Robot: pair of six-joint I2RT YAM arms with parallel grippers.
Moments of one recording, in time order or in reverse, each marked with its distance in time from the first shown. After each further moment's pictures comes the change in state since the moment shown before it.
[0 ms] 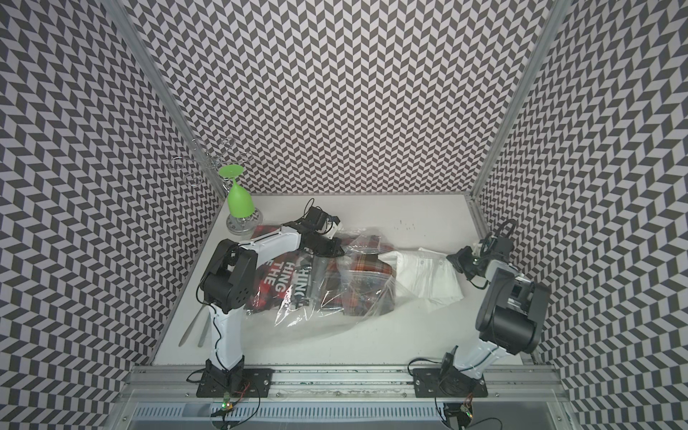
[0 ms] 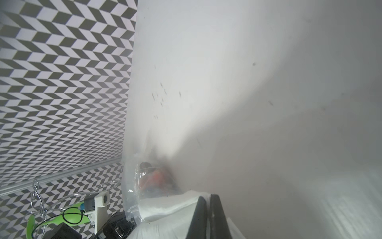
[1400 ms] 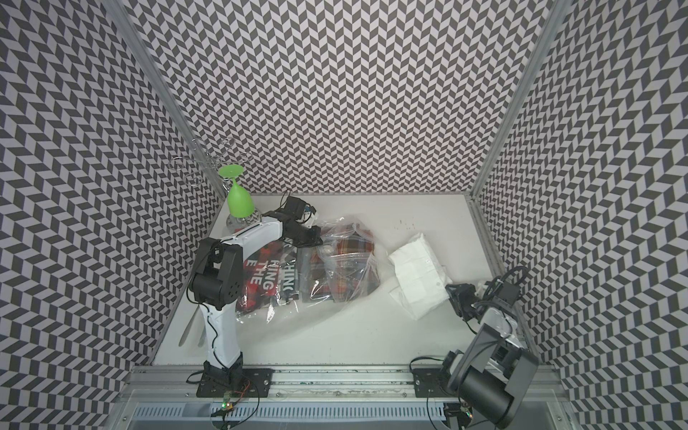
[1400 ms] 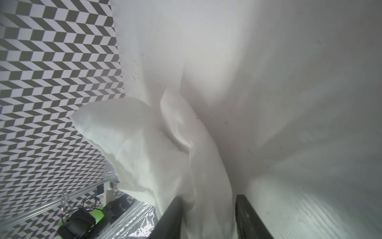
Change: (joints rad) left arm 0.147 -0.021 0.069 -0.129 -0.043 -0.006; right arm -0.150 -0.473 -0.473 -0.063 -0.077 0.071
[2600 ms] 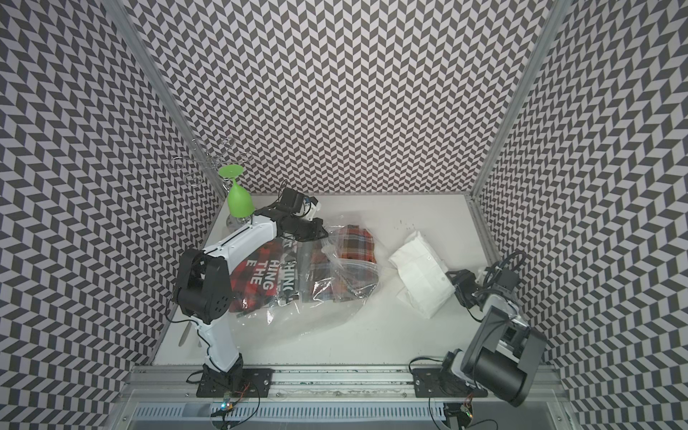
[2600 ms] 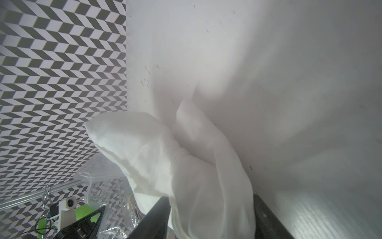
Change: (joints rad) left arm -0.033 -0.152 -0.016 -0.006 0.076 -0.065; right arm 0.051 0.148 0.090 0.109 0.031 -0.051
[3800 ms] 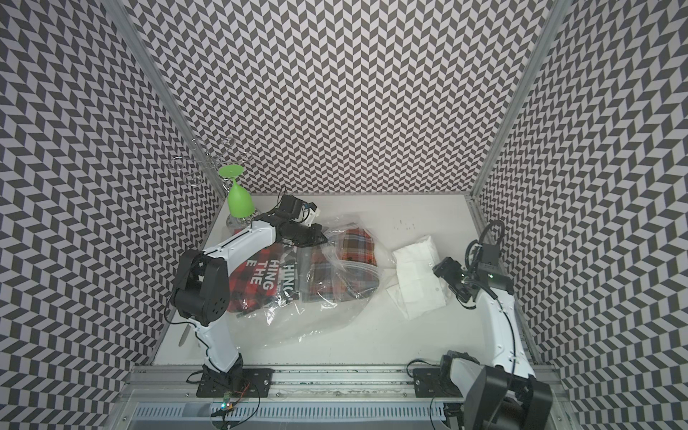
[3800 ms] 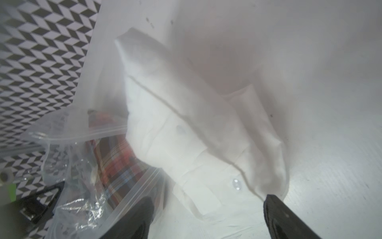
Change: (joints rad) left arm 0.009 -0.023 -0.093 0.064 0.029 0.001; right arm 0.399 -0.271 0.319 -0.600 0.423 -0.035
